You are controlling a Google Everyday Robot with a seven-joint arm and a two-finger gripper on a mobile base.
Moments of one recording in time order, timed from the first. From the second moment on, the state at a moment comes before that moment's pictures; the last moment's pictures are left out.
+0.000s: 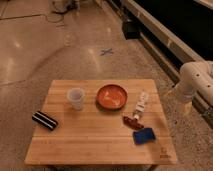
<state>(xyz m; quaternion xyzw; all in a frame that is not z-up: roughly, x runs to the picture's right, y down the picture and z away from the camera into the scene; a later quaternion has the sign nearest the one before) 0.376 0.086 0.767 -0.30 -0.07 -0.24 0.92</state>
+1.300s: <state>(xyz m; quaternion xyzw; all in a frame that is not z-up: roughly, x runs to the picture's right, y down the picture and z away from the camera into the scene) 0.275 0.098 0.768 -0.27 -0.17 -0.41 0.86</state>
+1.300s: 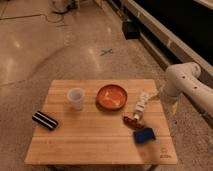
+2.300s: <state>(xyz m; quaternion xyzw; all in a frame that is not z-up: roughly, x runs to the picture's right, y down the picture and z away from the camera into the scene) 0.184 0.162 0.800 -0.20 -0.29 -0.62 0.70</state>
